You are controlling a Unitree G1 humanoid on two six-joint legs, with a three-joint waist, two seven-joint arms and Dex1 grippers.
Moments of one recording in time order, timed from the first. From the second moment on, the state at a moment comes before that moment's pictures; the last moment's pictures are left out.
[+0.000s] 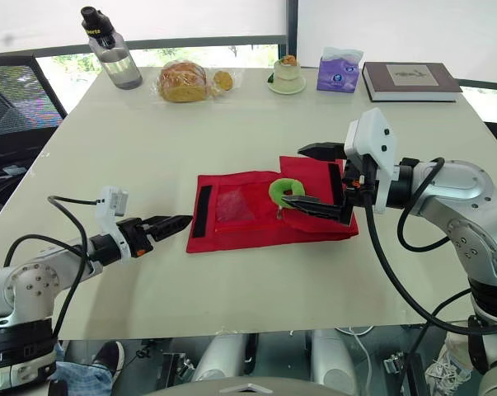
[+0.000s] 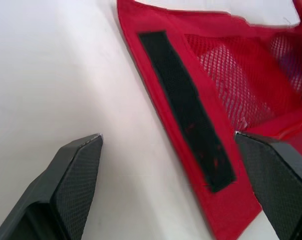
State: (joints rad) left arm -0.24 0.58 0.48 -0.09 -0.94 1.28 -0.46; right arm -0.56 -0.77 -0.04 -0.55 0.75 0.79 0.82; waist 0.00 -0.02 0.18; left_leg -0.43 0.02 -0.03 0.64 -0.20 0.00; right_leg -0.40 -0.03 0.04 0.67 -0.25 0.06
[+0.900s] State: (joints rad) left arm -0.40 0.60 0.50 0.18 -1.05 1.60 -0.43; right arm -0.57 -0.74 -0.02 -0.57 0.76 0.83 0.74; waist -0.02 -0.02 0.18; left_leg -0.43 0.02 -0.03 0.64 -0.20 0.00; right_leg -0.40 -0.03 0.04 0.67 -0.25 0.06
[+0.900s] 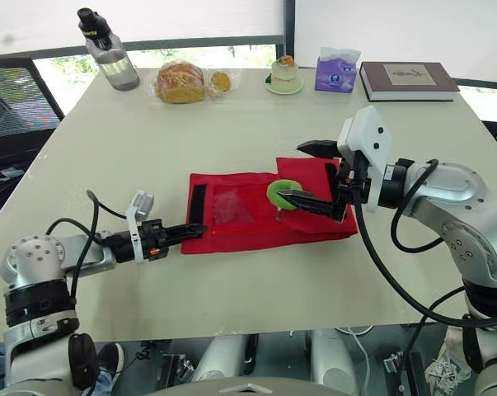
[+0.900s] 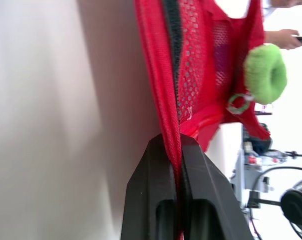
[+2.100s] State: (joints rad) left arm -1.01 0.94 -0.22 0.38 -0.58 1.09 -1.53; right arm -0.79 -0.41 0.45 0.24 0.05 0.31 0.94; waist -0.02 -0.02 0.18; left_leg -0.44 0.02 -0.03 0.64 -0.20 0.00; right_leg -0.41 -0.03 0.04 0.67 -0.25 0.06
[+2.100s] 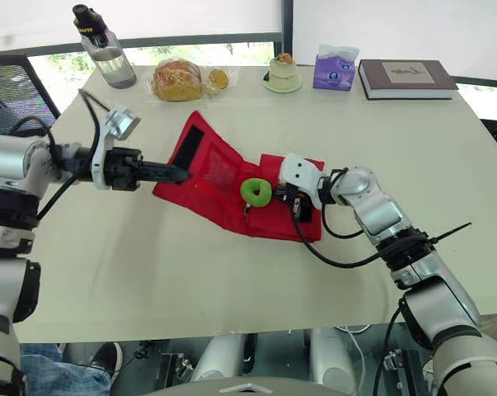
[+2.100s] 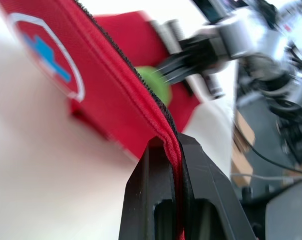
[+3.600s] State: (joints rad) left arm -1.04 0.49 -0.33 0.45 -0.42 0.88 -1.48; right arm -0.18 -0.67 -0.32 0.00 0.52 0.29 1.16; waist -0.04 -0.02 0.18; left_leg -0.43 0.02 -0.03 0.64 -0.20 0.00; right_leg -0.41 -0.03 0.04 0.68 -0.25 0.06
